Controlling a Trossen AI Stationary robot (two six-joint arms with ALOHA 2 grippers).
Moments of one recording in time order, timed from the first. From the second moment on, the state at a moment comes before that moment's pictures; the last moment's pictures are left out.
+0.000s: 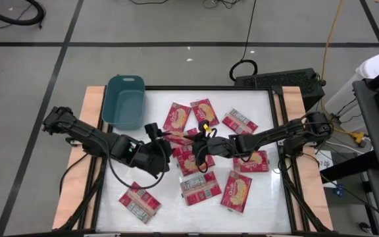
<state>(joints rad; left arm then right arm) -0.41 1.48 1.32 -0.80 -0.79 -0.21 0.17 1.64 1.04 0.21 0.52 -0.50</state>
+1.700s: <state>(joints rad) -0.35 1.47 1.28 -0.71 -0.71 0.14 0.19 1.63 1.05 0.22 0.56 -0.32</state>
